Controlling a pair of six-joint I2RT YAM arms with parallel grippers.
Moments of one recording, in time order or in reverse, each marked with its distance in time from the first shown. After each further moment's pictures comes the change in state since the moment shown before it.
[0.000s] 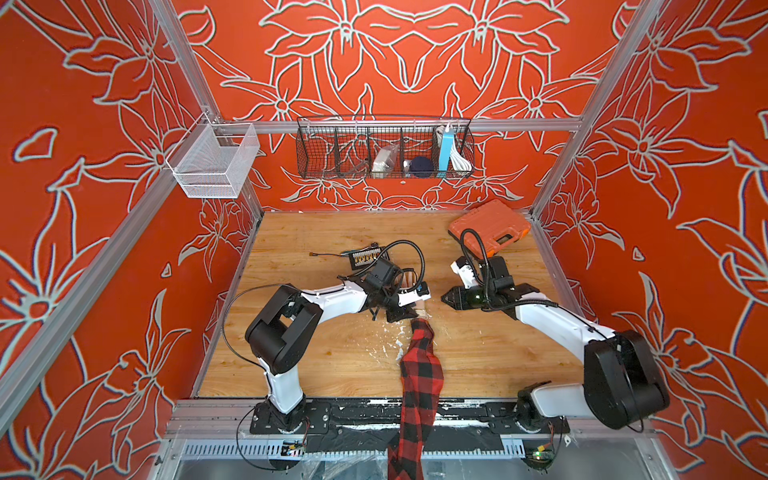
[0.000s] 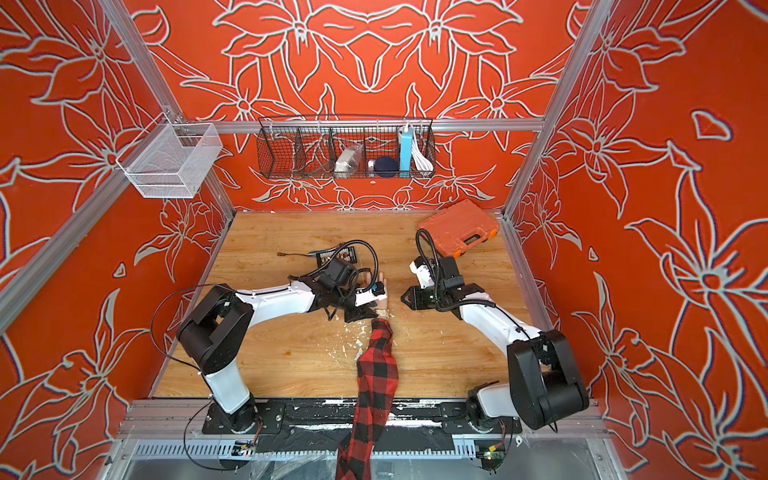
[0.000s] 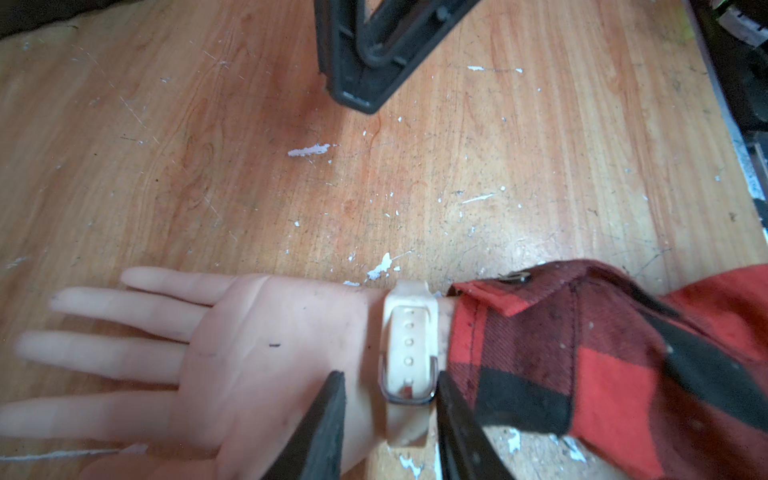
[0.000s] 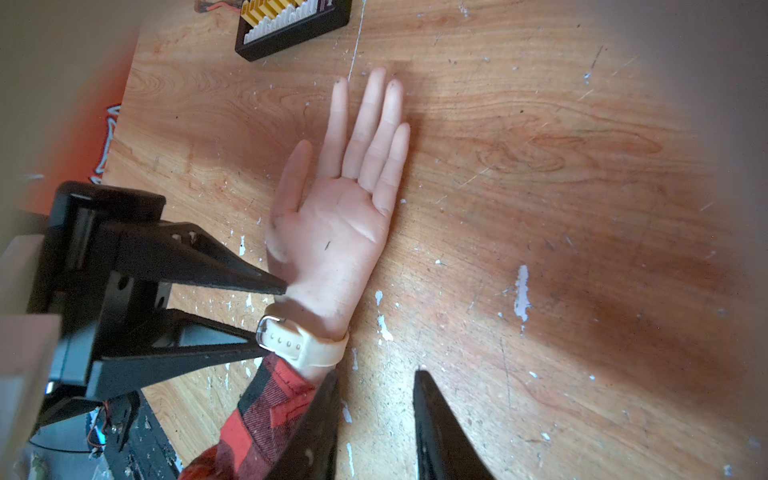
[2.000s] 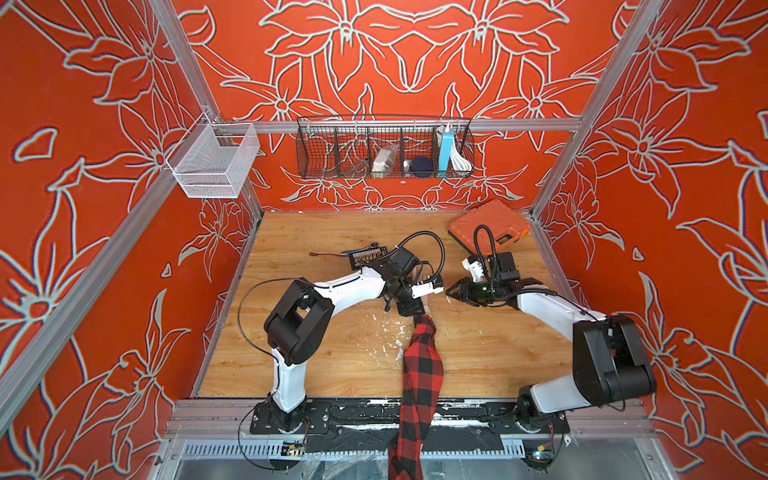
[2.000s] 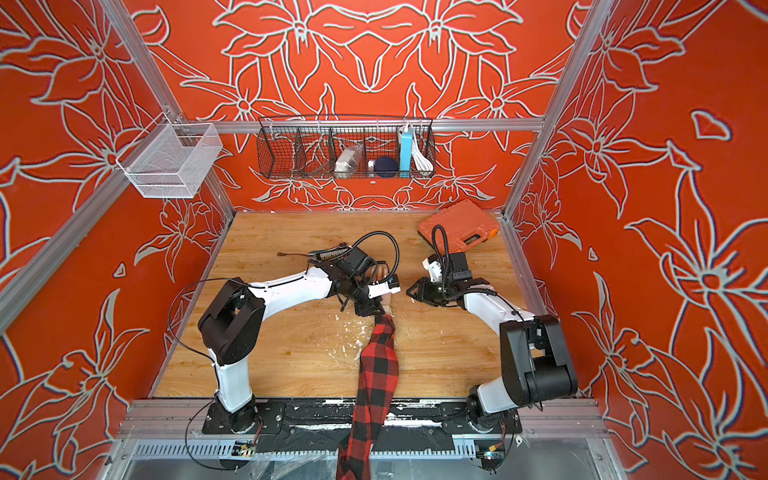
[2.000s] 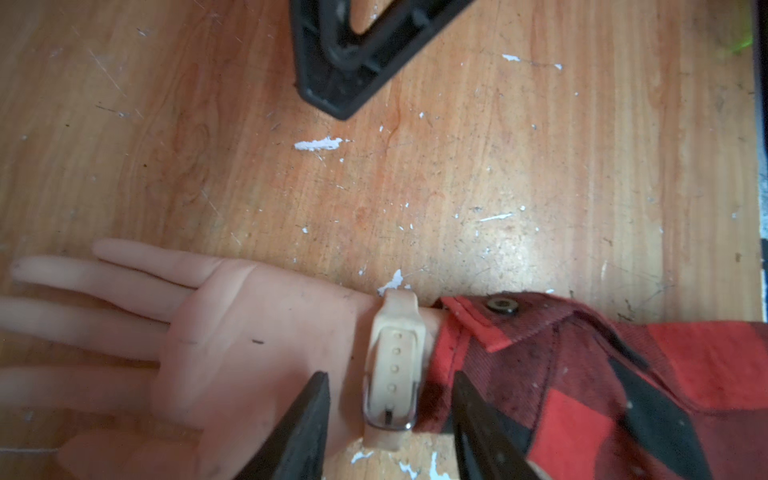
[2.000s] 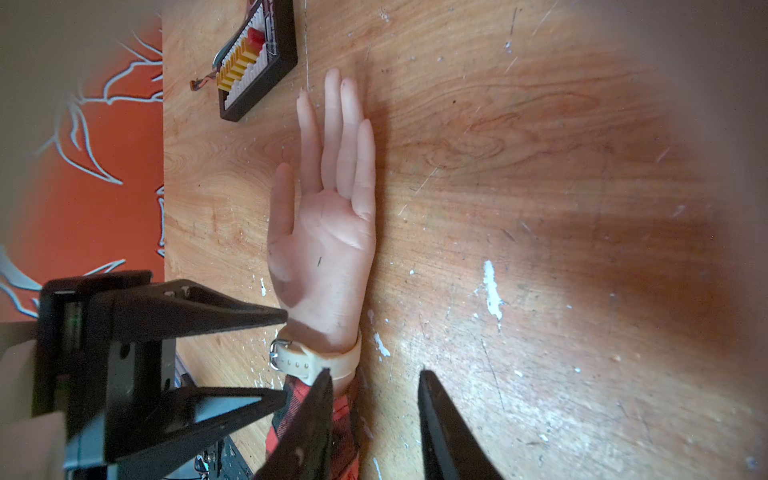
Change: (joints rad) left arm -0.068 0.118 0.305 -0.327 -0.145 -0.074; right arm -0.144 0.103 0.035 0.005 -0.149 0.190
